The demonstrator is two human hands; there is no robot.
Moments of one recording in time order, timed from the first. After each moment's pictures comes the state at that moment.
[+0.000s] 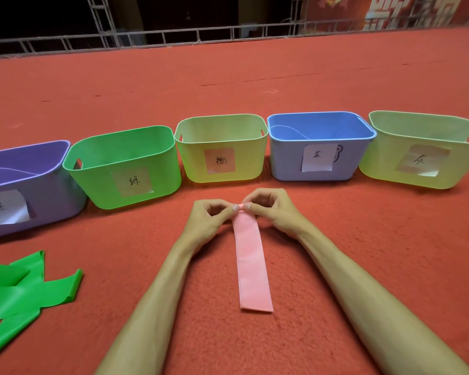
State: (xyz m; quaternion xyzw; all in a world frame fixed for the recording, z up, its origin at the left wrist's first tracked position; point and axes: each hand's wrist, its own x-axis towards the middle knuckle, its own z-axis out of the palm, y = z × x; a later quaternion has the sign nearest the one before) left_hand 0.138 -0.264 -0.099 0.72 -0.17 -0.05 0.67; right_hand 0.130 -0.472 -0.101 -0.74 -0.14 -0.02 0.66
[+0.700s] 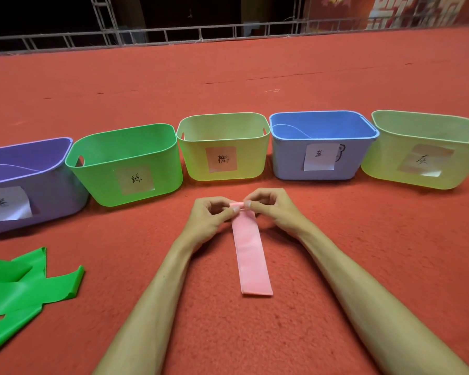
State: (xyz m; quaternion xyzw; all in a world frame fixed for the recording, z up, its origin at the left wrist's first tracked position) left_hand 0.138 -0.259 -0.098 0.73 -0.18 -0.05 0.66; right_hand 0.131 -0.470 -0.101 -0.74 -0.14 -0.02 0.66
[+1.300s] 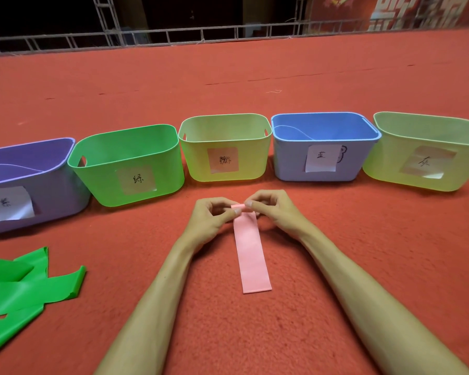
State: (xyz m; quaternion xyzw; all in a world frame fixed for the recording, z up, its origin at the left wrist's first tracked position) left_hand 0.139 -0.260 -0.098 0.74 -0.17 -0.04 0.65; right_hand 0.134 -0.472 -0.104 -0.74 -0.14 -0.01 0.65
